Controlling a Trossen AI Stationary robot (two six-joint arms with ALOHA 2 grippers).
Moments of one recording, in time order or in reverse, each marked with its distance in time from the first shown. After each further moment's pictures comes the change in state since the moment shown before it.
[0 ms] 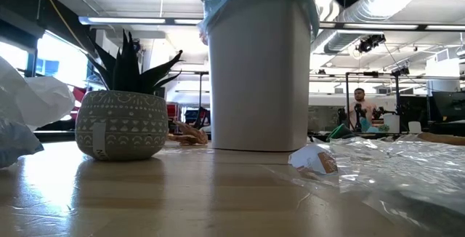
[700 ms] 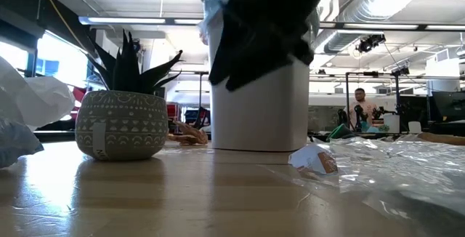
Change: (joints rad) left arm -0.274 -0.362 -0.928 0.578 -0.214 -0.209; right arm -0.253 0.021 0.000 -0.240 -0.217 -0.027
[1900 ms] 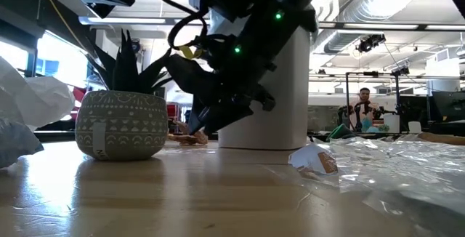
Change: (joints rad) left arm -0.225 -0.069 -0.443 0.483 -0.181 -0.193; right arm -0.224 0.144 0.000 0.193 -0.038 -0.112
